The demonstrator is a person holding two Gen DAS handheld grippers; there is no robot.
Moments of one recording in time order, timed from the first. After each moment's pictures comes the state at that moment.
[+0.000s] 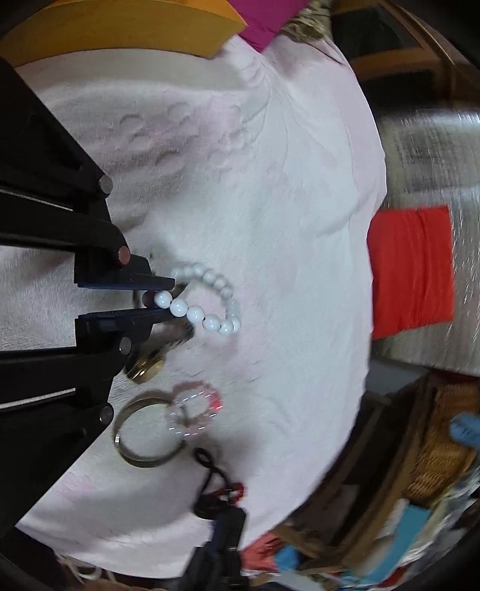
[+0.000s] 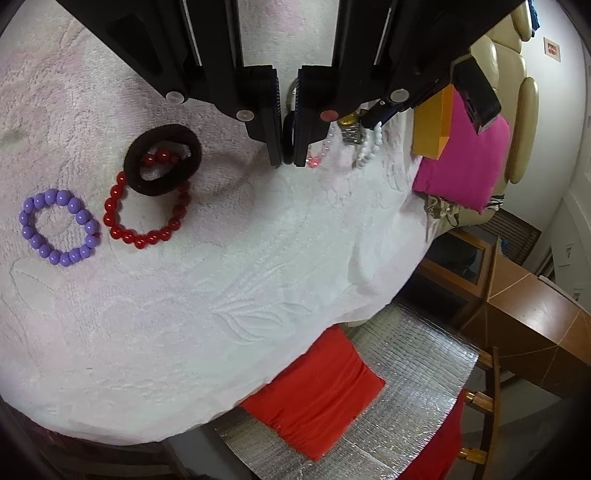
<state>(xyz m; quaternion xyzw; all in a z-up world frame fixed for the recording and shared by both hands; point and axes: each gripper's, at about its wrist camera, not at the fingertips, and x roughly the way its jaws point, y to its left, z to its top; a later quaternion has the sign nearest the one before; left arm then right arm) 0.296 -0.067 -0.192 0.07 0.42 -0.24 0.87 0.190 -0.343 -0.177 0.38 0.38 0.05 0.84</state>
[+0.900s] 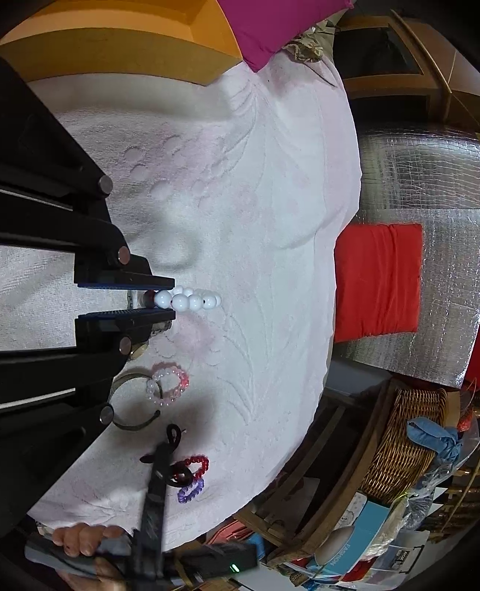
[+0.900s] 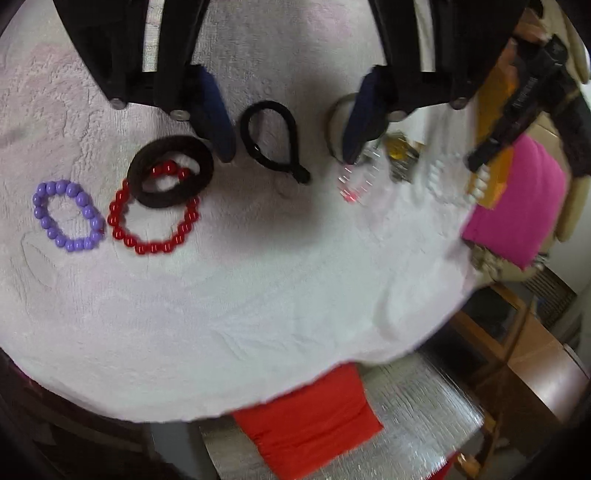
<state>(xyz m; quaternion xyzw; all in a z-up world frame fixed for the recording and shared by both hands) 0.271 -0.047 -0.153 0.03 0.39 -0.25 0.89 0.209 -0.308 -0.200 0.24 0.48 -0.02 0.84</state>
